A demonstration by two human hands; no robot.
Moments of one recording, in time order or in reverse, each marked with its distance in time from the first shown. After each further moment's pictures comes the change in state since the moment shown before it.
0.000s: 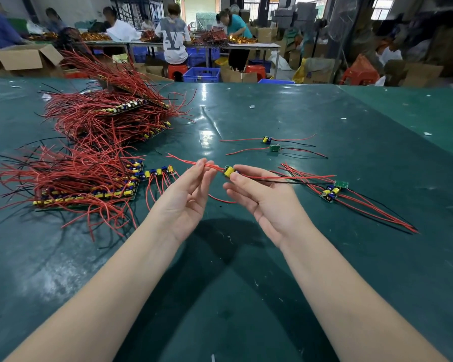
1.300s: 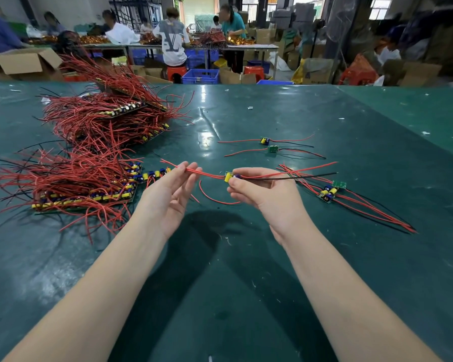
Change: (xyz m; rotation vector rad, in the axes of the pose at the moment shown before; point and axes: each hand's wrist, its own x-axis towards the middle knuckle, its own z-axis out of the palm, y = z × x) left_hand 0.018 0.015 -0.017 0.152 0.098 0.092; right_hand 0.001 -0.005 -0.004 -0.281 0.060 -0.097
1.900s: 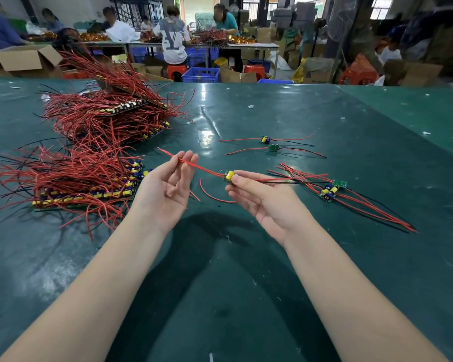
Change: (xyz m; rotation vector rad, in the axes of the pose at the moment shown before) left_hand -0.010 0.010 0.006 -0.251 -0.099 -0.056; right_hand 0.002 0.004 -0.002 0.284 -0.069 0.205
